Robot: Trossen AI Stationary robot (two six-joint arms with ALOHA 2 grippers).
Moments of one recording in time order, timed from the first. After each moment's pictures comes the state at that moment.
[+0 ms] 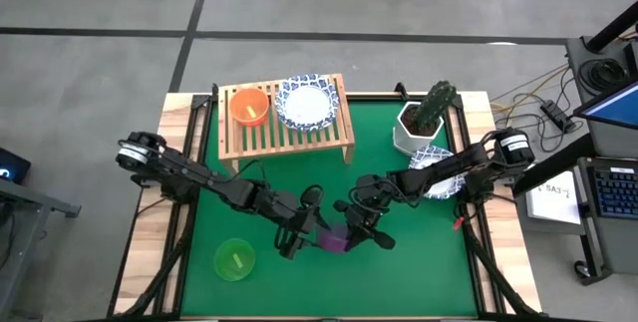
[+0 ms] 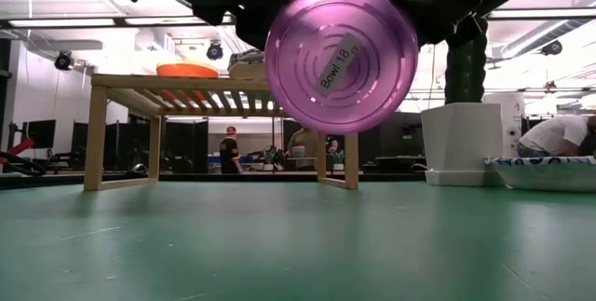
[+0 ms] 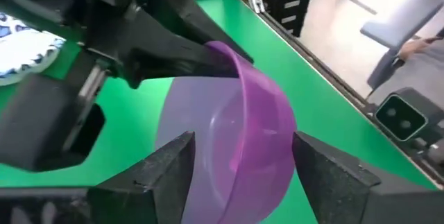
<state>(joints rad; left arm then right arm) -0.29 1.63 0.93 0.22 0.11 0.08 0.15 1.67 0.86 0.37 -0.74 0.05</state>
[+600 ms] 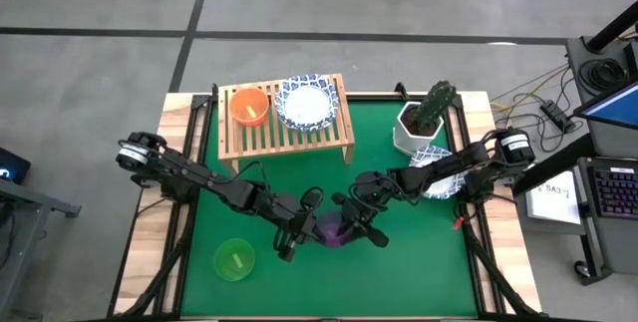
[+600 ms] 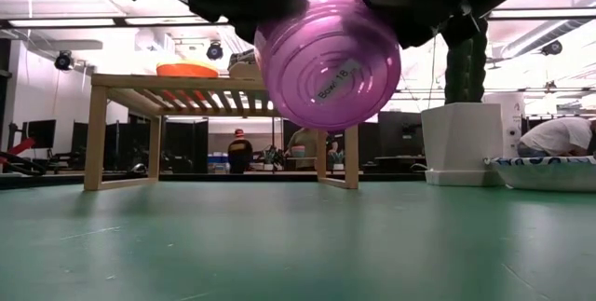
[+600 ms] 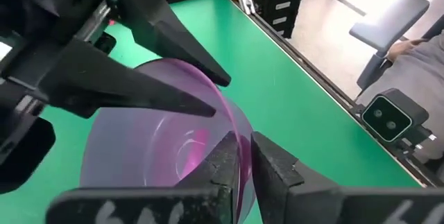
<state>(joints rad) -0.29 1.63 0.94 0.22 0.13 0.07 0.14 1.67 0.86 0.38 -0.65 0.05</state>
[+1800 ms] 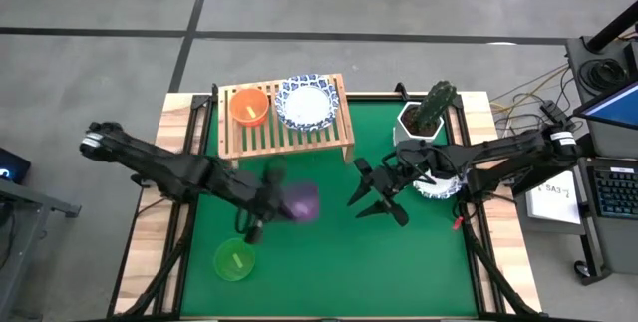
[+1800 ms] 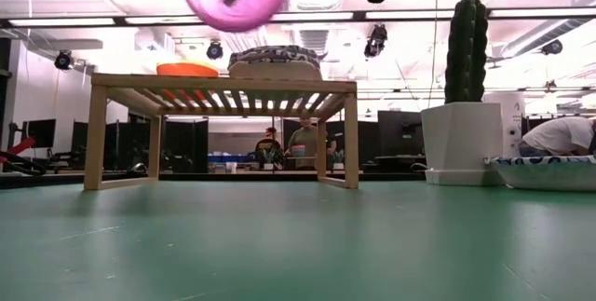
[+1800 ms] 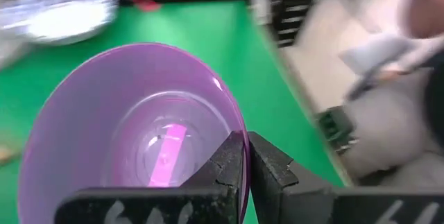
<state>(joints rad) -0.31 1.25 1.06 -0.36 0.03 -0.14 0.07 1.26 0.86 0.18 -0.52 0.03</state>
